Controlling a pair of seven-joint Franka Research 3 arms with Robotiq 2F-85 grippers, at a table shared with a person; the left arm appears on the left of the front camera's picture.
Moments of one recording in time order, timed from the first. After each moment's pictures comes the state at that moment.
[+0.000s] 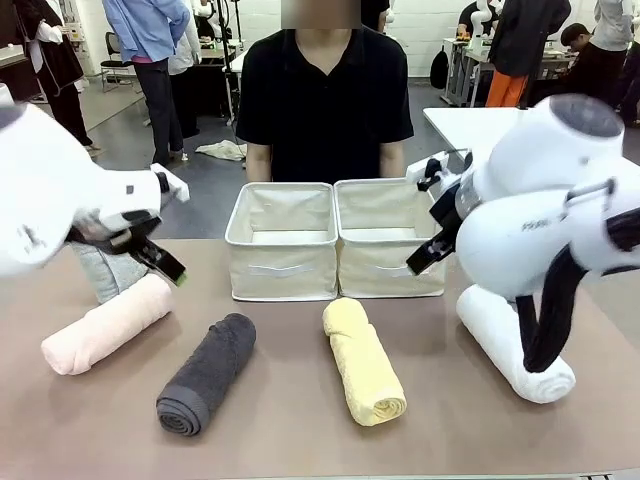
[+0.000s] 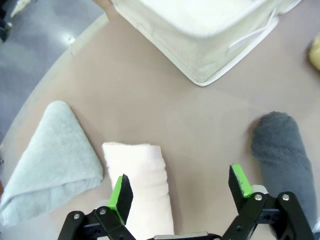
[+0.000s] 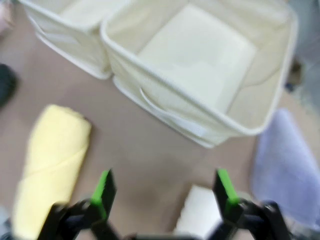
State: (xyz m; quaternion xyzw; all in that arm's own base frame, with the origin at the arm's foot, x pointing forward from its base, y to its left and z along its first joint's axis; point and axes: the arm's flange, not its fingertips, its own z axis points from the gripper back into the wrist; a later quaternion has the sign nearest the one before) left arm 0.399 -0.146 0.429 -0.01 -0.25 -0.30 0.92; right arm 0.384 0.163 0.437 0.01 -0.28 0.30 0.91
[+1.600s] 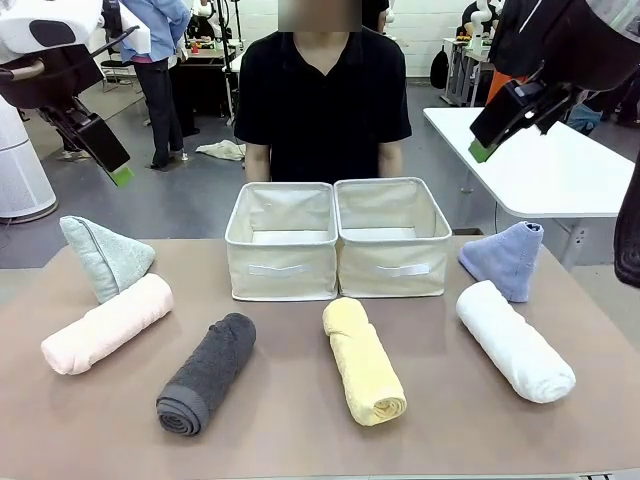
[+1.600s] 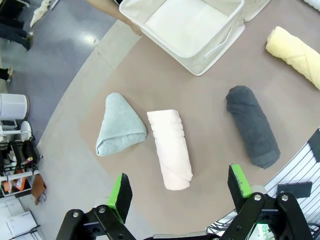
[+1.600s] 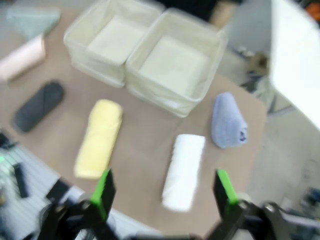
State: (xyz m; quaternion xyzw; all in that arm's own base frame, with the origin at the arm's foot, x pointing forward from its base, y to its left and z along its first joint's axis) left arm 0.317 -0.168 0.643 0.07 -0.23 -0.35 0.90; right arm 0.256 0.148 0.666 0.00 -0.29 0.27 0.92
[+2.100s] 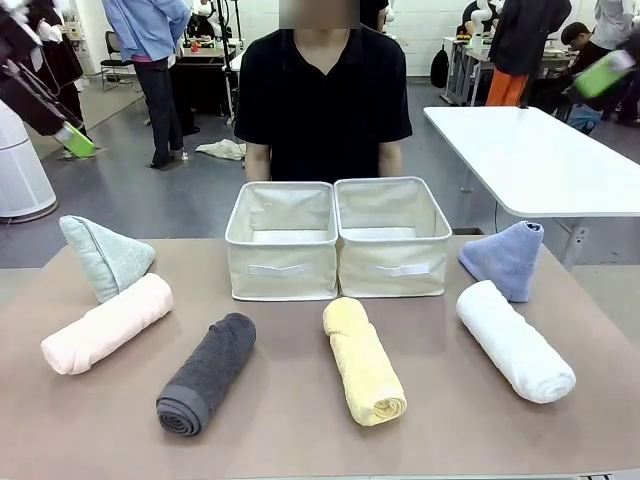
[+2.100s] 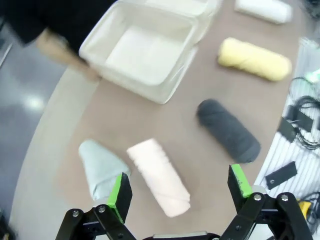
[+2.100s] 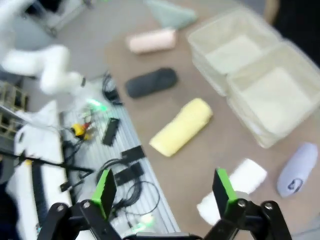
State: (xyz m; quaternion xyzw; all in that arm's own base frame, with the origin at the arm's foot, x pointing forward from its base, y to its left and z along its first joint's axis) left arm 0.373 -0.066 0.655 -0.13 -0.25 -0.48 0.83; right arm 0.334 -0.007 0.698 0.32 -0.22 0.45 0.80
